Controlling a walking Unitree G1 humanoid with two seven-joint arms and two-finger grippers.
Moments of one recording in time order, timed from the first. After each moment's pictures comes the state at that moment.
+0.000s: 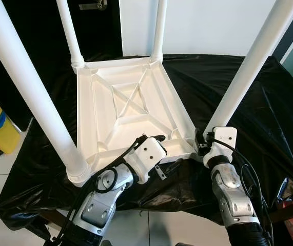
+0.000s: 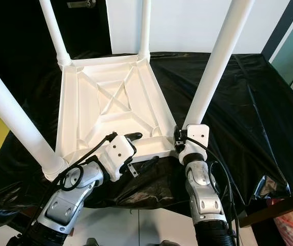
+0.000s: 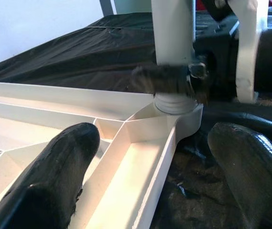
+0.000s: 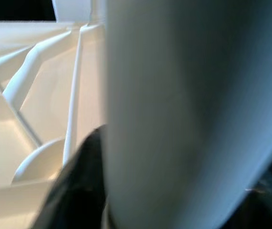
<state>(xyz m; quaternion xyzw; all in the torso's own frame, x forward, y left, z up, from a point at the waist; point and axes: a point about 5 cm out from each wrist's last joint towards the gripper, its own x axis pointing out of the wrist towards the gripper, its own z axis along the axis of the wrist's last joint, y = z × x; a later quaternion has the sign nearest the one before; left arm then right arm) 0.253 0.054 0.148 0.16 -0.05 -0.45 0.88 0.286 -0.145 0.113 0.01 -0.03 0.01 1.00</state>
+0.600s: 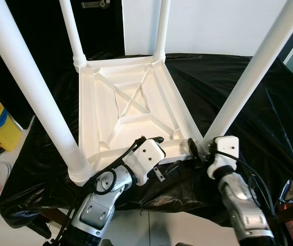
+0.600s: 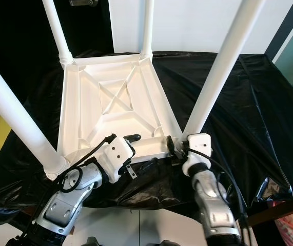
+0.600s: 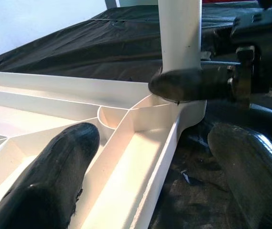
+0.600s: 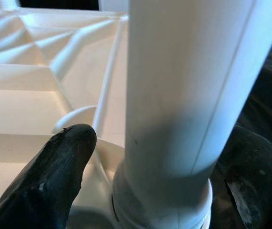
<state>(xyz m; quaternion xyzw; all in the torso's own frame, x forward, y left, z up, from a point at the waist) 0.252 0.058 0.144 0.17 -0.04 -0.45 0.88 0.267 -0.168 0.111 -0.01 -0.03 0.10 0.99</state>
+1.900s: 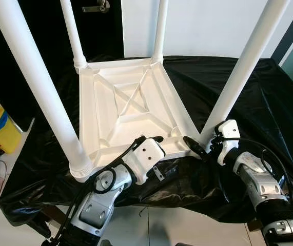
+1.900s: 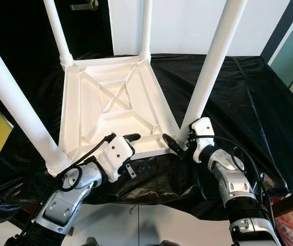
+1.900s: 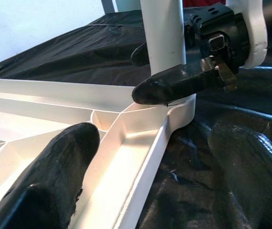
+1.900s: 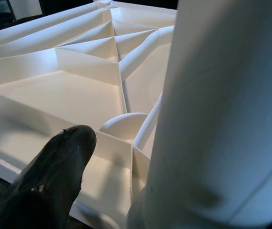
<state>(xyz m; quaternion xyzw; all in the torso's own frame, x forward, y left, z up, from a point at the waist) 0.253 0.058 0.145 0.17 -0.04 -0.45 0.88 0.308 -0.181 0.117 -0.06 -0.01 0.31 0.95</state>
